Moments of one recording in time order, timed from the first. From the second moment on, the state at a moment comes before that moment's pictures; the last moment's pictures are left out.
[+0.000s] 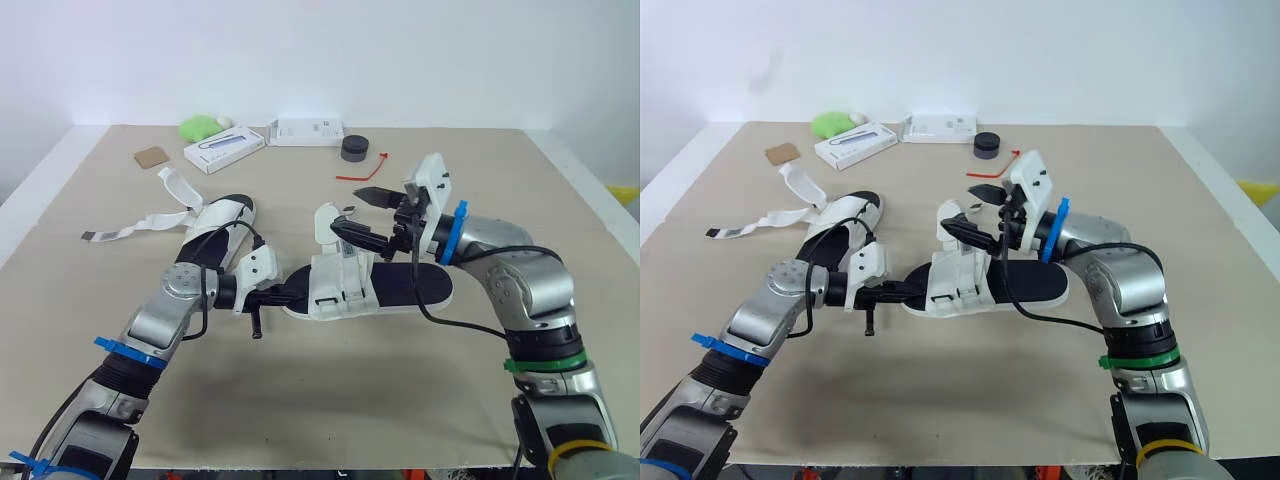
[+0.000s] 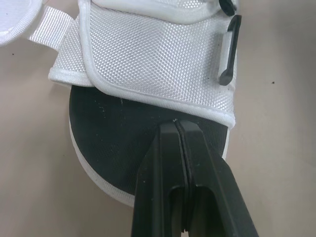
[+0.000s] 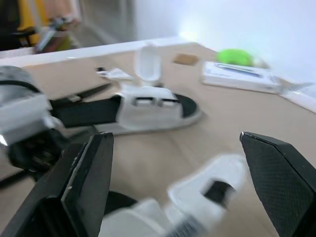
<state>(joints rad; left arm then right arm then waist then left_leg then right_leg) -0.51 0.51 -0.25 0.07 -0.20 0.28 -1.12 -0.72 -0.52 0.07 -0.10 0.50 0.67 0.81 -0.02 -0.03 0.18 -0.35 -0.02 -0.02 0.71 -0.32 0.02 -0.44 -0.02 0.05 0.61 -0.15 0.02</state>
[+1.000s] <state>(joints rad) -0.50 0.50 -0.25 0.06 -0.20 0.28 -1.10 -0.90 -0.48 0.08 0.28 0.47 0.97 0.87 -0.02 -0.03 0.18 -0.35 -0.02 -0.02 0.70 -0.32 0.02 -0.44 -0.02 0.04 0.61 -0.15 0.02</state>
